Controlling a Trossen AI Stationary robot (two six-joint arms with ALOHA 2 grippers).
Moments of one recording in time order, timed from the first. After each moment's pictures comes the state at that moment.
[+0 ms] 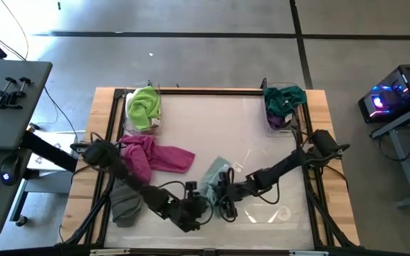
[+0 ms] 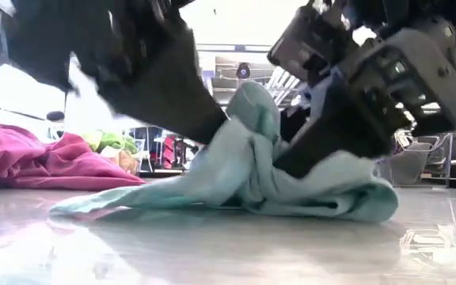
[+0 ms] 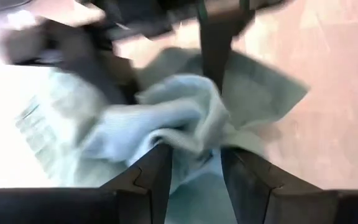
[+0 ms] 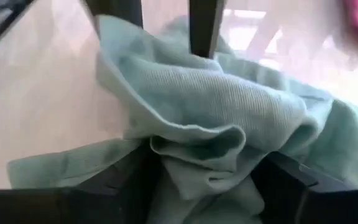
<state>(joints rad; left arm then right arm) -0.61 2.03 1.22 -0.07 -0.65 -0.35 0.43 1.94 0.89 0.36 0.16 0.18</state>
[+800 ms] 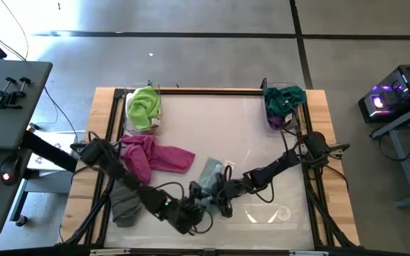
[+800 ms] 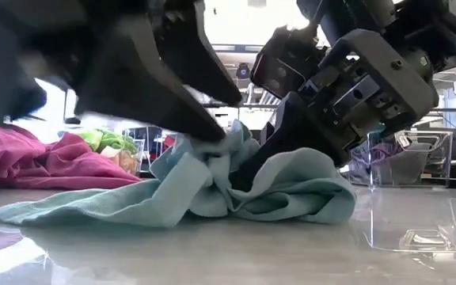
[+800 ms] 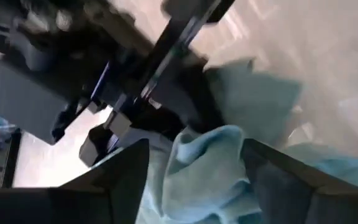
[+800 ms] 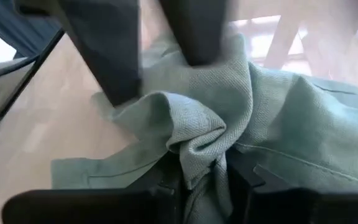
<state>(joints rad) -0.64 1.99 1.22 -0.10 -0.72 0.19 0.39 2.03 0.89 0.56 0.05 0.32</state>
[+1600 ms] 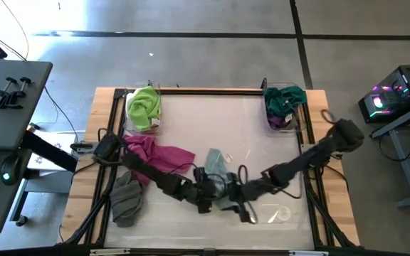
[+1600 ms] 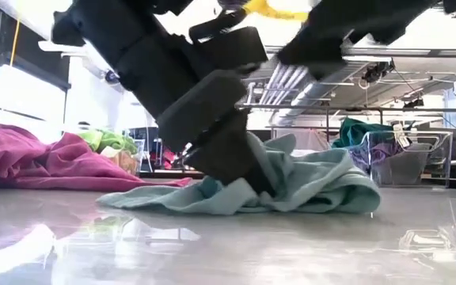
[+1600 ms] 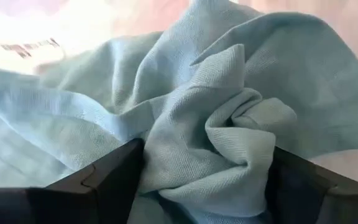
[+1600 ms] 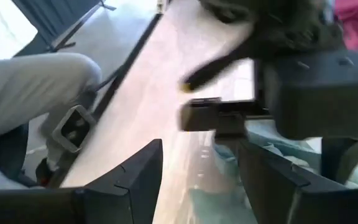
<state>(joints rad) -0.42 2.09 1.21 -0.08 -0.47 -0.36 0.49 1.64 0.89 0.20 0.11 0.21</state>
